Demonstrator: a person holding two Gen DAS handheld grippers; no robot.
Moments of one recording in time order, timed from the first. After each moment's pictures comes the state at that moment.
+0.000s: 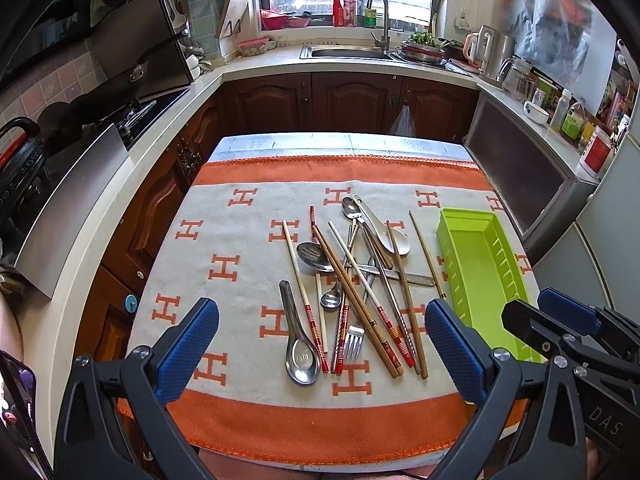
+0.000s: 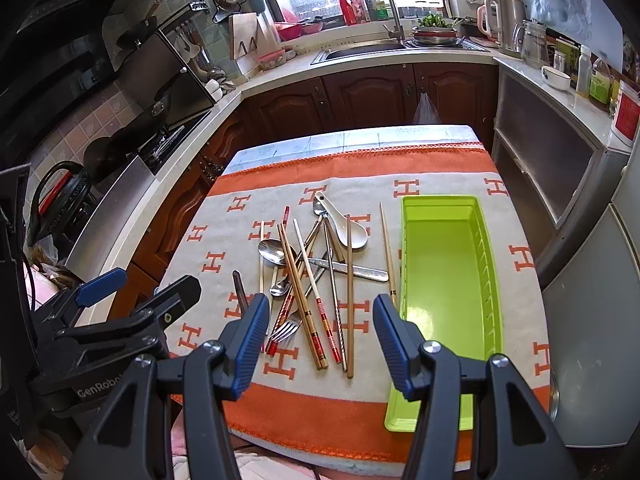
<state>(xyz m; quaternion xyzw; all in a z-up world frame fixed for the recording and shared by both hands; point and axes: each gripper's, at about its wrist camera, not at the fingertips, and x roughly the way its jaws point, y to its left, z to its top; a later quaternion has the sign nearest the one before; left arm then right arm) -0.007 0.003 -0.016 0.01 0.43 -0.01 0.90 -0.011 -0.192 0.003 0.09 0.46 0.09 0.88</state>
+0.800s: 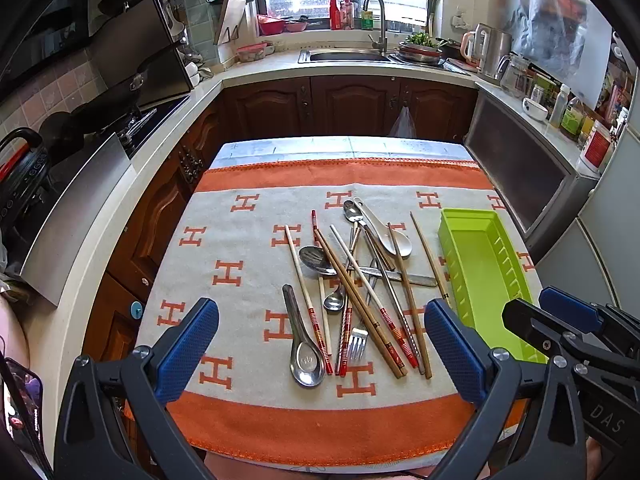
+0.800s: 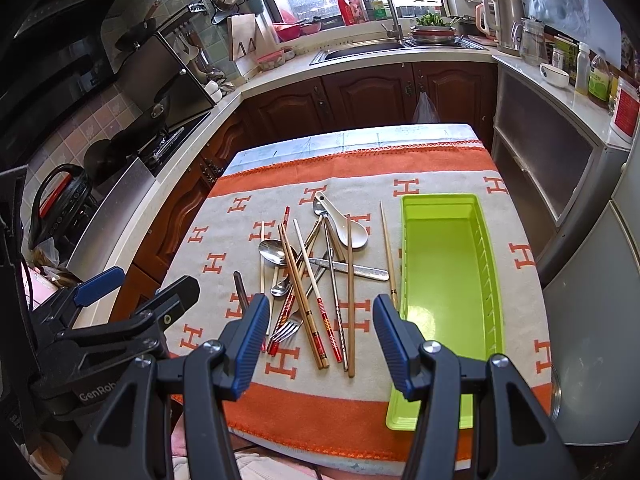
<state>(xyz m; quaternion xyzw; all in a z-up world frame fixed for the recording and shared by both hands) -0.009 0.003 -0.013 0.02 0.43 -0.01 0.90 -0.010 -0.192 0.004 0.09 0.46 0.09 0.88</state>
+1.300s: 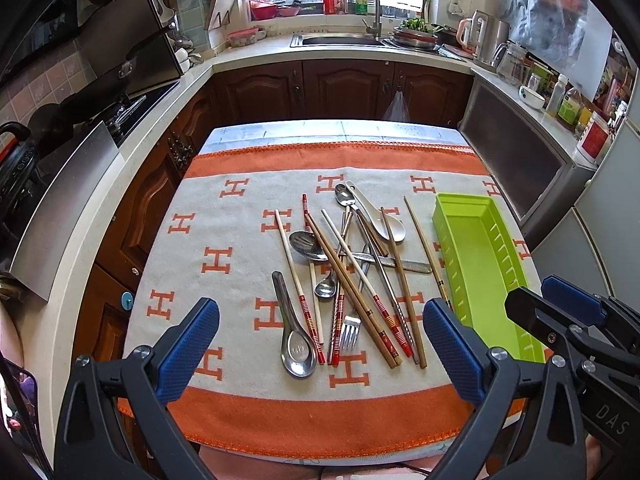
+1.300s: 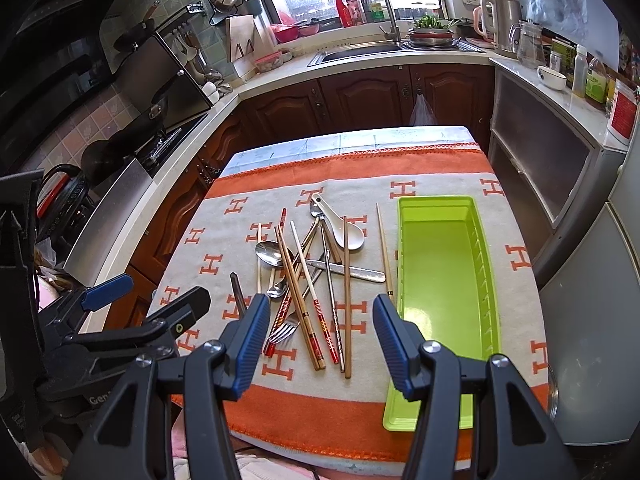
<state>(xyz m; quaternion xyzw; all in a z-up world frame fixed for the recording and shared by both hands) -0.002 0.000 -0.022 0.02 0.46 -0.03 0.89 -0.012 -0.191 0.005 0.09 0.46 0.09 0.88</state>
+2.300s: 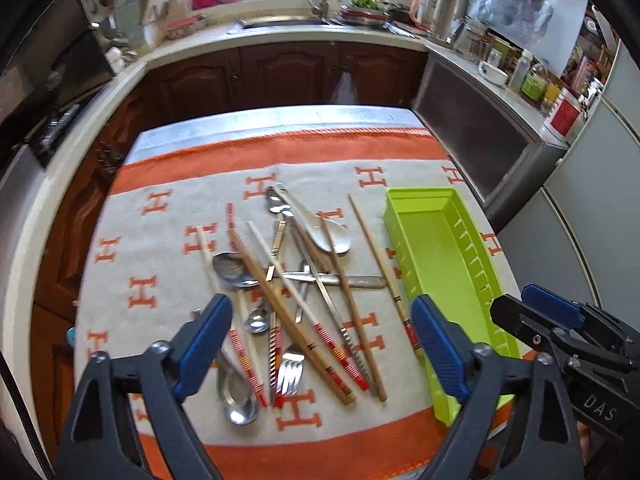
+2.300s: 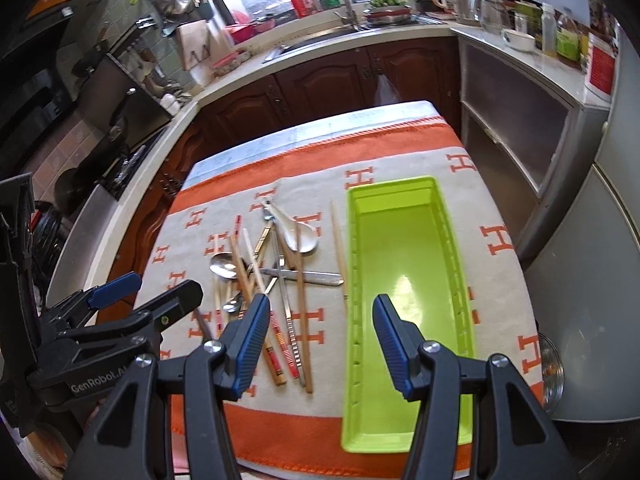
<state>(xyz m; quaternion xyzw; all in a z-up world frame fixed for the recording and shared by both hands) 0.066 -0.055 -0.059 0.03 0.49 -0.13 0.86 0.018 -0.245 -0.028 0.14 0.48 0.03 0.86</state>
